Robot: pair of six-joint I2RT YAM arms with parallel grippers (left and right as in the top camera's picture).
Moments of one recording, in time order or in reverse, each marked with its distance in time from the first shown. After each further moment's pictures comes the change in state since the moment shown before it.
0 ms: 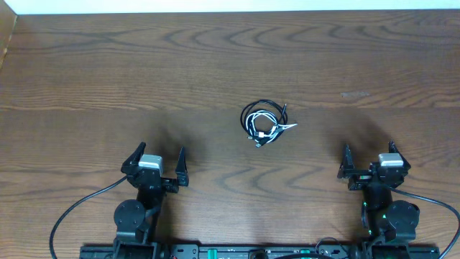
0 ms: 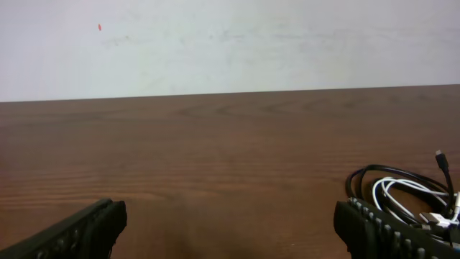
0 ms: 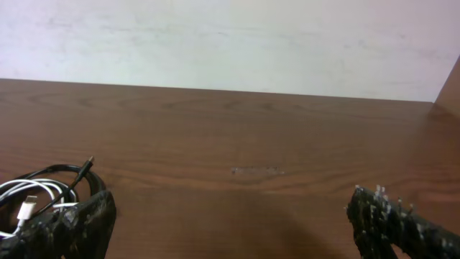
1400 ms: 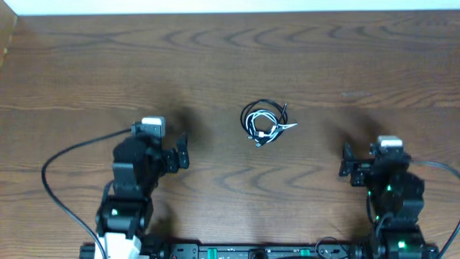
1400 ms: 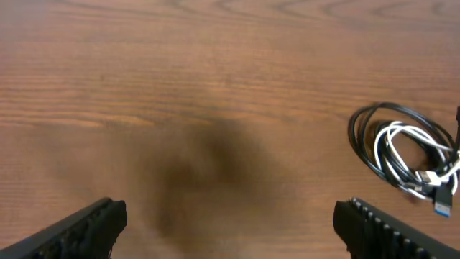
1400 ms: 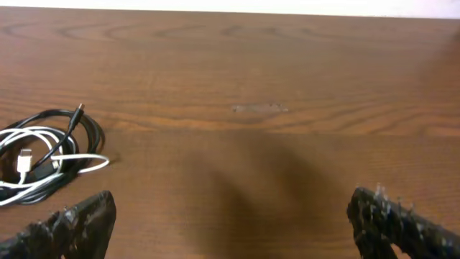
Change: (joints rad) left arm 0.000 0.737 0.481 -0.248 0.008 -0.065; right arm 0.000 0.420 0.272 -0.196 0.014 0.022
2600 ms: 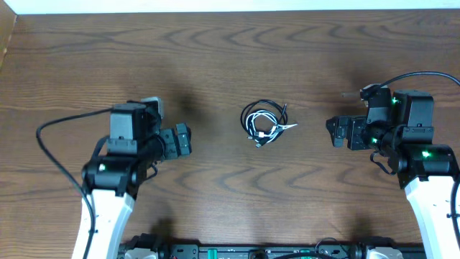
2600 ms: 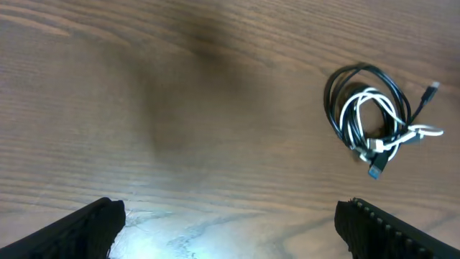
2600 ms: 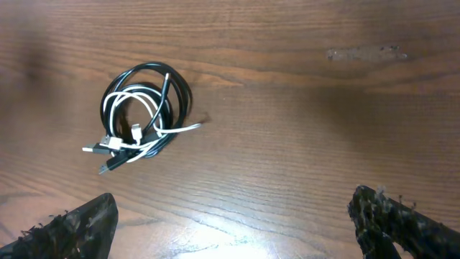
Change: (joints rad) left arm 0.000 0.307 0.426 -0.475 0.072 -0.171; right arm 0.000 0.680 0.654 -0.465 -0.275 0.043
